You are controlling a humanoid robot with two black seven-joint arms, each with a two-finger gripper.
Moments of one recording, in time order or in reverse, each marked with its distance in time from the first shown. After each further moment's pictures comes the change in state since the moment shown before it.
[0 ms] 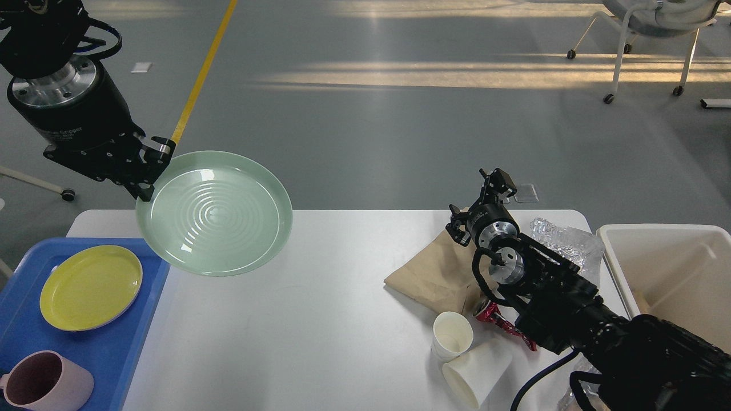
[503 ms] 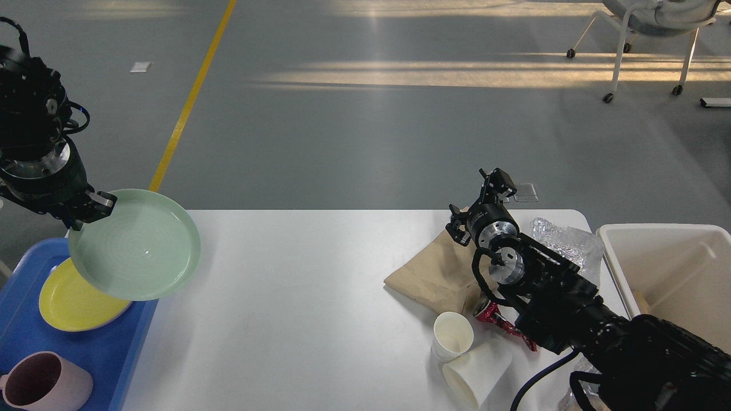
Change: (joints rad) left arm 0.424 0.001 0.156 0.160 0.139 0.412 0.000; right arm 0.000 0.000 0.000 0.000 0.000 0.000 0.000
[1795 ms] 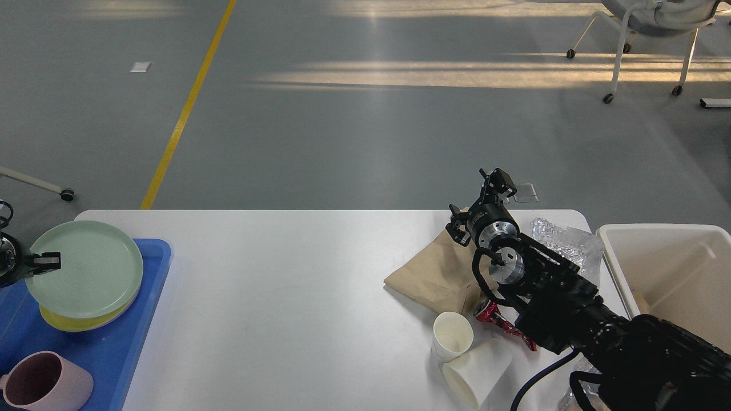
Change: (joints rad) left arm 0.595 0.273 -0.274 0.335 0.000 0.354 0.052; right arm 0.000 0.000 0.000 0.000 0.000 0.000 0.000
